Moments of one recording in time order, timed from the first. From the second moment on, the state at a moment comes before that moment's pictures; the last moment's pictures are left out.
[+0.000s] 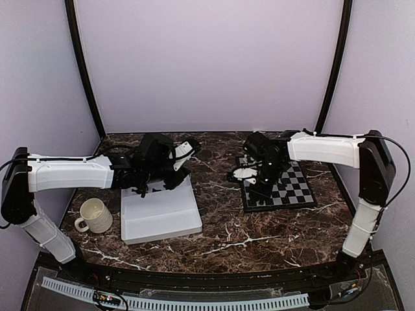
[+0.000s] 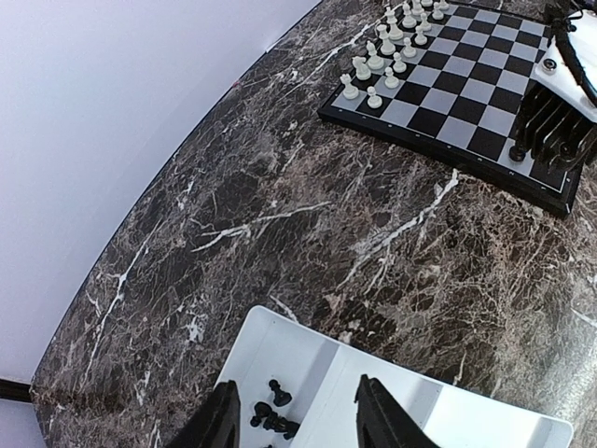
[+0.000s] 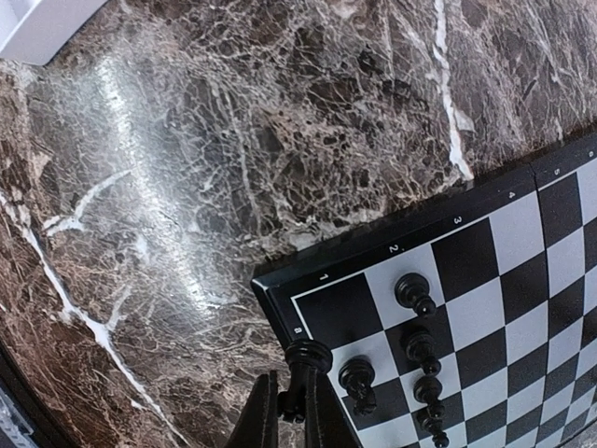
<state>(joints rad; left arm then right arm) -0.87 1.53 1.05 -0.13 -0.29 0.29 0.73 1.80 1.36 -0.94 -0.12 -0.50</state>
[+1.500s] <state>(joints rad) -0.87 1.57 1.07 -0.15 -0.29 0.28 0.73 1.89 1.38 -0.91 -0.07 -0.50</state>
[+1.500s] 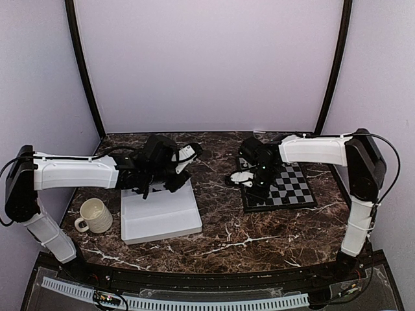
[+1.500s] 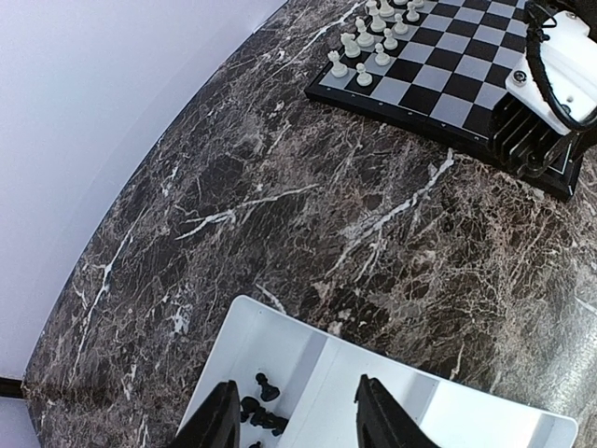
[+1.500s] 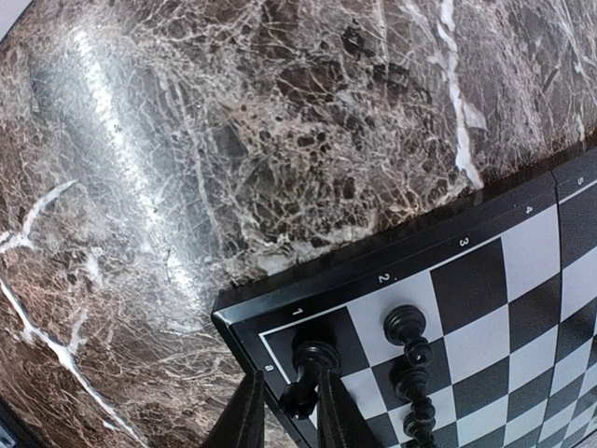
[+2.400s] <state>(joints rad) -0.56 1.57 1.11 -0.50 -0.29 -0.09 0.73 1.67 1.38 -0.98 -0.25 -0.53</state>
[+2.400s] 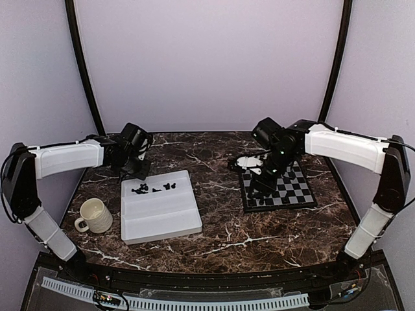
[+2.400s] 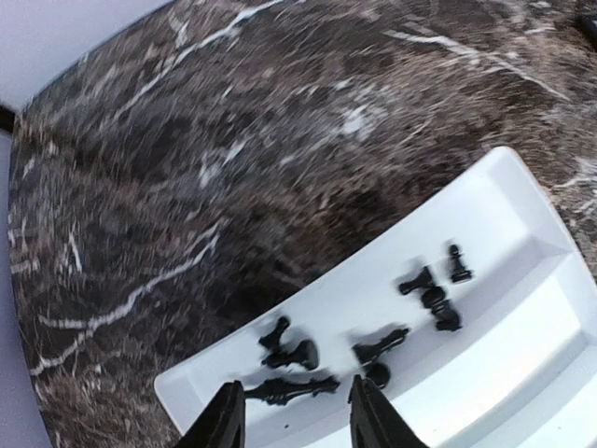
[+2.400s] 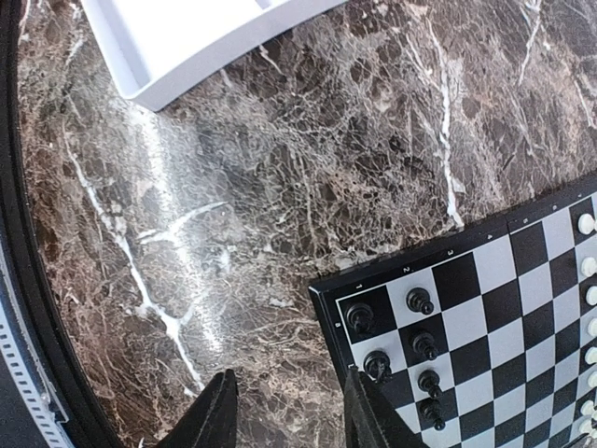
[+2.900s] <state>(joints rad) -0.37 1.74 1.11 -0.72 -0.15 -0.22 0.72 1.66 1.35 -0.98 -0.29 -0.55</state>
